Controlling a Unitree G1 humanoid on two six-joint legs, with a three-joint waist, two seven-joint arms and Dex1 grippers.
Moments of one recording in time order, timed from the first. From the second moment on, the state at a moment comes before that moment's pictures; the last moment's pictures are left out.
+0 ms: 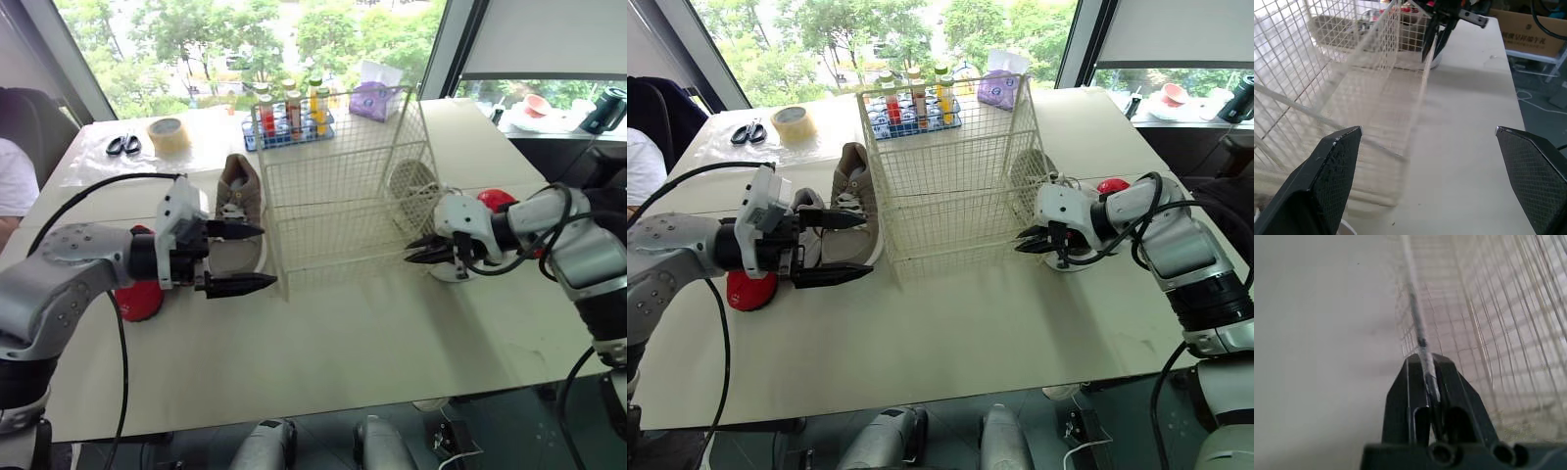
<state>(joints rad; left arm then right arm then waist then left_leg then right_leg) -0.44 0.92 0.10 -0.39 -0.79 0.71 -1.02 -0.73 -0.94 0.26 0.07 0.16 0.36 1.33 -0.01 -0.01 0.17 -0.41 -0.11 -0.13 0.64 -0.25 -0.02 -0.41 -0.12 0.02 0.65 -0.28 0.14</state>
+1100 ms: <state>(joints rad) -0.44 0.87 0.09 -0.38 -0.73 0.68 -1.03 -0.87 -0.79 0.32 0.21 0.01 0.24 1.34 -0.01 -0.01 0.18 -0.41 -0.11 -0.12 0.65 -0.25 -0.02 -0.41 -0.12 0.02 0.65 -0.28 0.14</state>
